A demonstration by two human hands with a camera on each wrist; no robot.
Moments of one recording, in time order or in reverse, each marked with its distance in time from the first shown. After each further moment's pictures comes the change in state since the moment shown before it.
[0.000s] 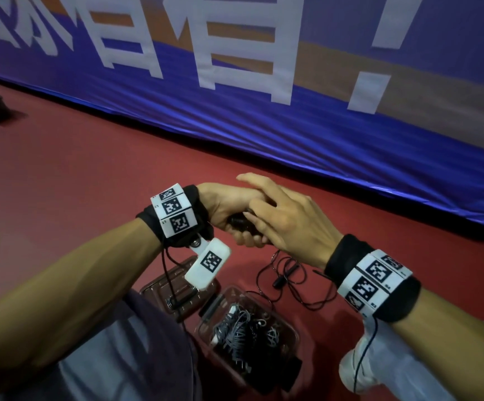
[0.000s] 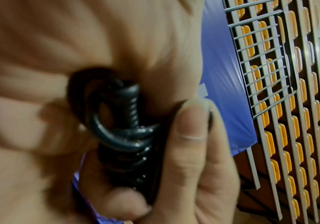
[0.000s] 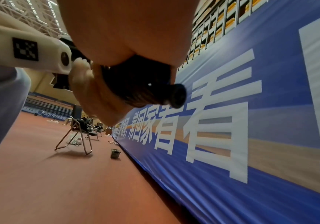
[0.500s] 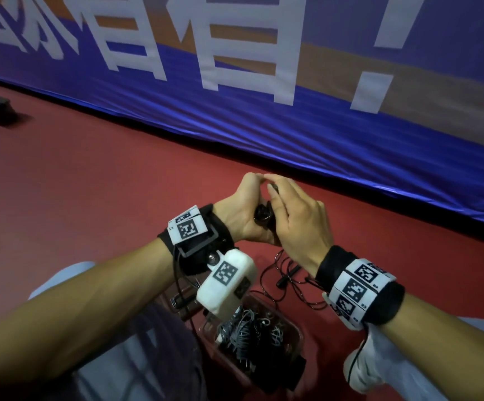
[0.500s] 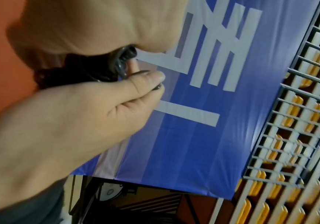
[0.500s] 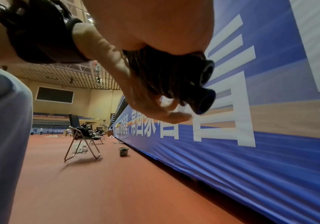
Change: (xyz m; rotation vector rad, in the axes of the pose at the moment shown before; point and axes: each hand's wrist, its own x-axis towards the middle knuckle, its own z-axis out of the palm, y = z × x) left_hand 0.018 0.002 0.027 -1.009 0.324 0.227; right_hand -0.005 -0.014 0.021 0.152 0.292 0.504
